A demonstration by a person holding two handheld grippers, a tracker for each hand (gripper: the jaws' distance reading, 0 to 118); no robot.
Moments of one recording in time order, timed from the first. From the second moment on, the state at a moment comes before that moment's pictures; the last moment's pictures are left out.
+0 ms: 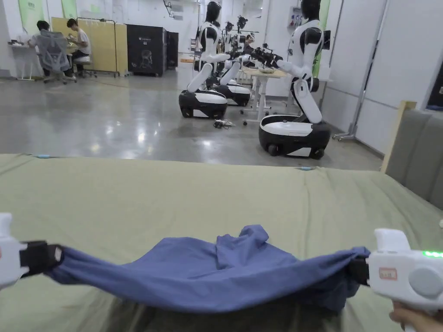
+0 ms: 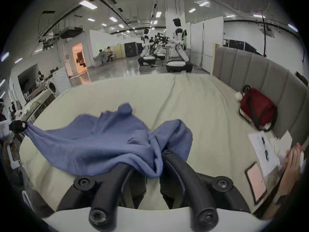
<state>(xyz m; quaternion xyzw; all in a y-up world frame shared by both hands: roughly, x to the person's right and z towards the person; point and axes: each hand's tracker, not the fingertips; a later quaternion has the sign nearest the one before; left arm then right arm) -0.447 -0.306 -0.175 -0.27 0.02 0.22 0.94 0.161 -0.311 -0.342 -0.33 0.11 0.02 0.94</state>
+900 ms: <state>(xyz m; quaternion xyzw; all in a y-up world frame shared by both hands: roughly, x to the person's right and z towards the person) -0.414 -0.342 -0.058 -0.31 0.03 0.17 0.94 0.221 -0.318 -0.184 -0.36 0.06 0.02 0.93</state>
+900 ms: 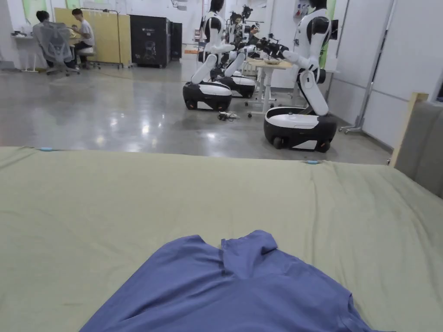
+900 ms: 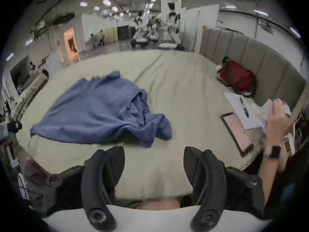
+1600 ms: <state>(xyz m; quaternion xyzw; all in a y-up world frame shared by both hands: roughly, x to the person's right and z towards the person) -0.408 -0.397 -0.080 -0.35 0.14 0.16 0.91 0.192 -0.306 -0.117 -0.25 0.17 -0.06 0.95</state>
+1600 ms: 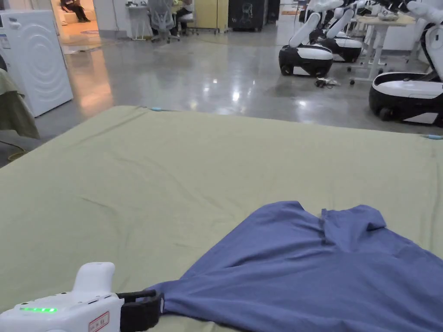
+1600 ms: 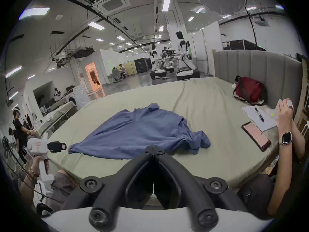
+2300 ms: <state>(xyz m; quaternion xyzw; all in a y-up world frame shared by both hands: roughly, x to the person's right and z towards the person) -0.396 -0.416 -0.116 -0.37 0.13 0.09 0.92 0.169 -0.289 -0.175 -0.24 0.12 -0.02 0.96</state>
